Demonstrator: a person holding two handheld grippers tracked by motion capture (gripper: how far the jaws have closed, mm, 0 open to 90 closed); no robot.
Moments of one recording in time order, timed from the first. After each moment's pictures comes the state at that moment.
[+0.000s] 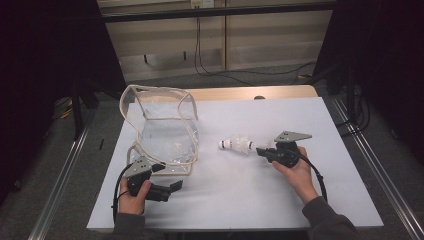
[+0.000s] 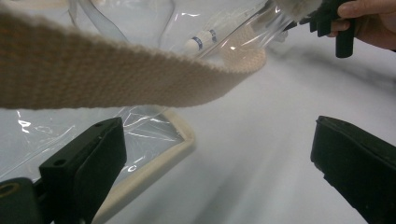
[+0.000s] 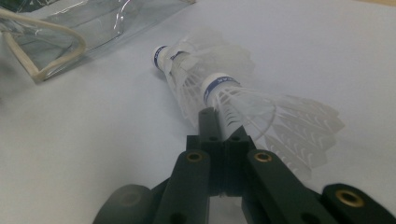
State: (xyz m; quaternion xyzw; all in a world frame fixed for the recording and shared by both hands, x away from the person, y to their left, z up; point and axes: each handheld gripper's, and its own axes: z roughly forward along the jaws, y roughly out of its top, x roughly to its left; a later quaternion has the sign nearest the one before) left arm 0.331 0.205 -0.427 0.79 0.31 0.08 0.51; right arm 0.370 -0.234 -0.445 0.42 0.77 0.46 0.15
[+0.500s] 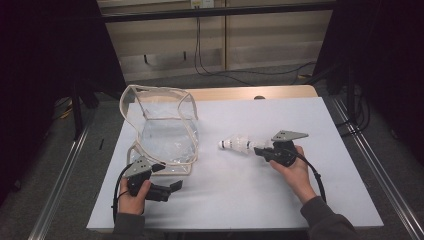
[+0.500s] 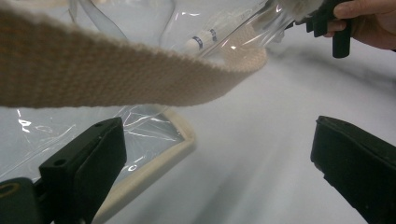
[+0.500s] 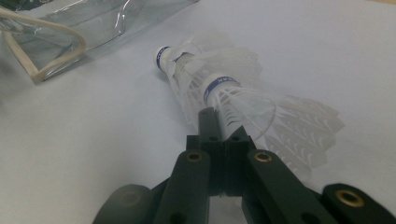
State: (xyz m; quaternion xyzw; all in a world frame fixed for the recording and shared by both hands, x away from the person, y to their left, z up) left arm 0.331 0.205 -0.427 0.80 0.31 0.08 0.51; right arm 0.375 -0.228 -0.446 0.42 0.77 0.46 0.15
